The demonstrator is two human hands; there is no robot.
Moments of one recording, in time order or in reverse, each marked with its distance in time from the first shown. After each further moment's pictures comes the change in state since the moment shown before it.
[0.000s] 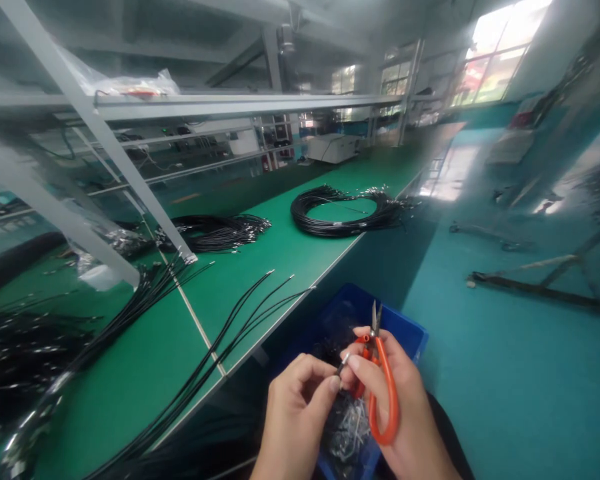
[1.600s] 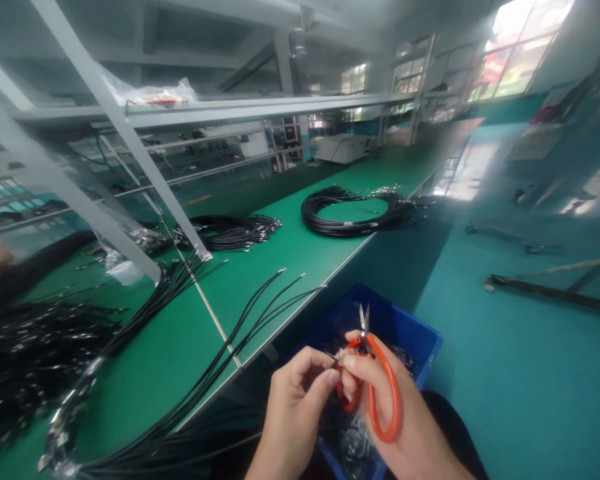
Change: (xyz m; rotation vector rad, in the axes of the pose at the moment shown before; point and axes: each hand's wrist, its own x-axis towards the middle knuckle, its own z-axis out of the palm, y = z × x) left_hand -0.004 0.001 -0.015 -0.170 -0.012 0.015; right_hand -0.005 0.010 0.010 0.112 -0.112 0.166
